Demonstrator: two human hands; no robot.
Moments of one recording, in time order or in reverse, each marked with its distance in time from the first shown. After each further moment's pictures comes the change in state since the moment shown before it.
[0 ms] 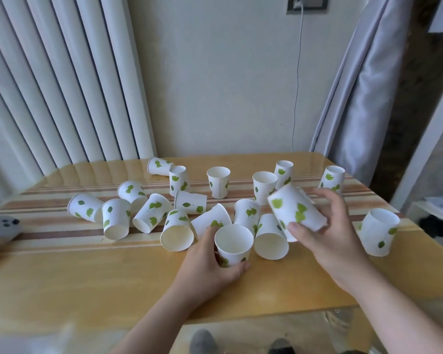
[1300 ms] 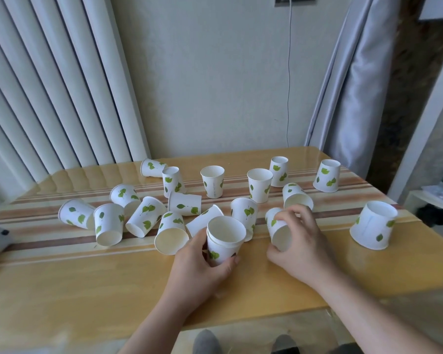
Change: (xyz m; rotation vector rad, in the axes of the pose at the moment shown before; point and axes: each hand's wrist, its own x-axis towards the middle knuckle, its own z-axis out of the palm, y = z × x) left_hand -0.004 -0.004 -0.002 -0.067 0.098 0.032; right_hand 0.010 0.064 0.033 -0.733 0.088 -0.242
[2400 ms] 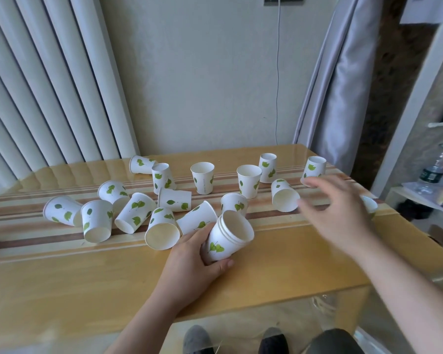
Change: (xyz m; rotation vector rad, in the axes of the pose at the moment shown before) left_hand 0.004 -0.008 0.002 0.188 -0.081 0.132; right_hand 0.030 0.011 -0.094 0.070 0.163 0.017
